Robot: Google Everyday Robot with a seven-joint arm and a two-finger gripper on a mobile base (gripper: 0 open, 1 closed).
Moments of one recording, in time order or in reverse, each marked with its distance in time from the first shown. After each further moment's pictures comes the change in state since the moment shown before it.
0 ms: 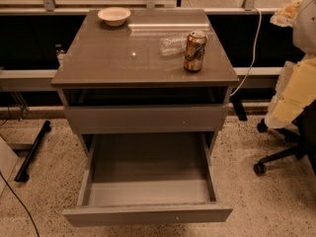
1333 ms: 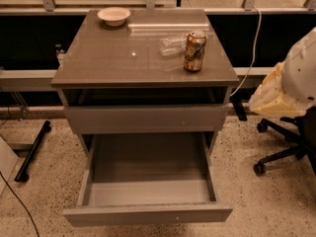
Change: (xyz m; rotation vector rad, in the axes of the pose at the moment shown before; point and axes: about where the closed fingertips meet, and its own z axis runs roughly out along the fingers) arm 0.017 0.040 0.047 -0.092 -0.053 0.043
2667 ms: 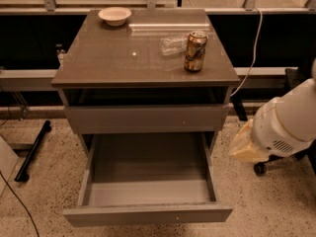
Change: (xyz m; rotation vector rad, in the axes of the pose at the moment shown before) arm 0.037 0.044 0.114 -0.147 -0.029 0.117
